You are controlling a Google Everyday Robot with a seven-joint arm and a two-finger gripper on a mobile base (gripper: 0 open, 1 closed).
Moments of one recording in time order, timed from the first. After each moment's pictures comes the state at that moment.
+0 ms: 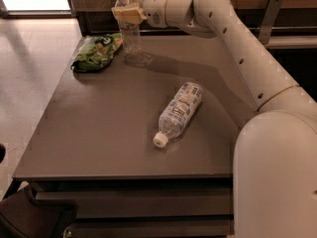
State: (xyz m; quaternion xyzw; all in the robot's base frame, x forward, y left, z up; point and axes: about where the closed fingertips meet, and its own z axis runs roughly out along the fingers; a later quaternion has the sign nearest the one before) arm 0.799 0.083 0.990 -0.47 0.55 0.30 0.63
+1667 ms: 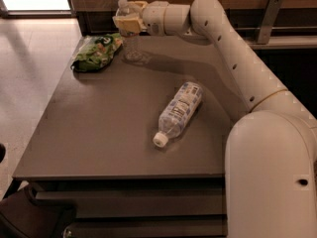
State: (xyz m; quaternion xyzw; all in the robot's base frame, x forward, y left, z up) arm 0.808 0.089 0.954 -0.49 0.54 0.30 0.61
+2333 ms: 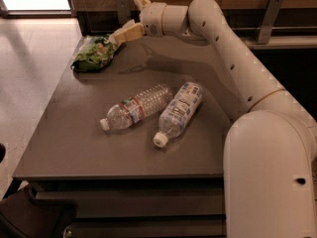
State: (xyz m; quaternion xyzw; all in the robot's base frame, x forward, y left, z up) arm 0.807 0.096 0.952 -0.49 0.54 0.31 0.61
